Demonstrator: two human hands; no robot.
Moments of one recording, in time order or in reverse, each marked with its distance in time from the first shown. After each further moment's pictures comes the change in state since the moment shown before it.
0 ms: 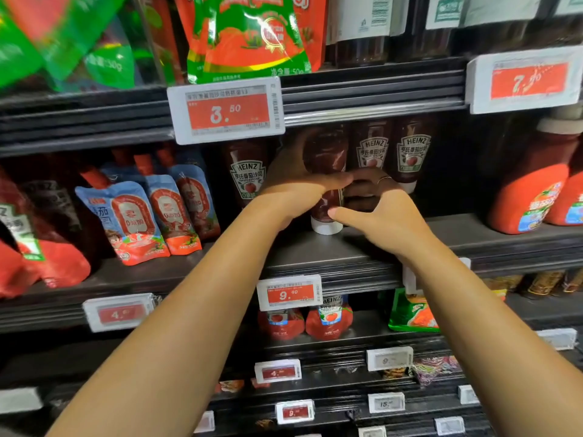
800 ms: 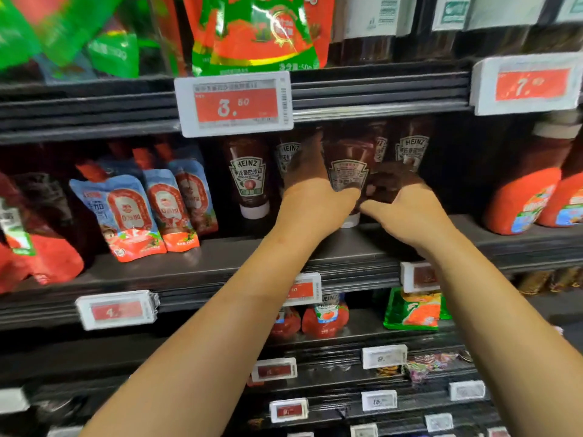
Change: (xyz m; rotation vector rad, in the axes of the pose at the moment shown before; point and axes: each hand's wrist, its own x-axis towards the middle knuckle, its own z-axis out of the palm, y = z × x) left_hand -0.027 0.008 0.026 0.178 0.101 0.040; right_hand 0.007 0.002 -0.023 -0.271 0.107 0.138
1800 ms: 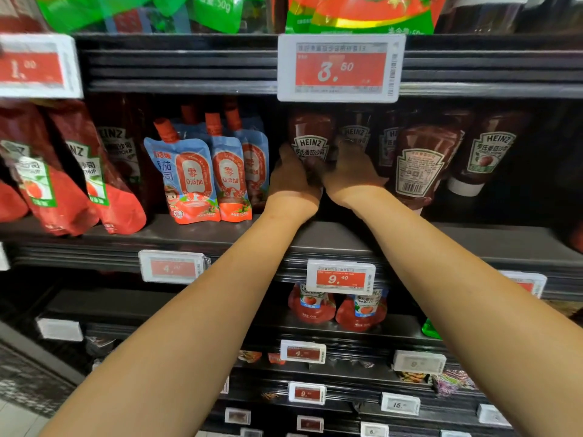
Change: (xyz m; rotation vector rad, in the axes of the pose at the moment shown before) left_hand 0.020 -0.094 -0.042 0.143 0.188 -0.309; right_hand 0.035 -0.103 0.125 -0.062 -0.137 -0.250
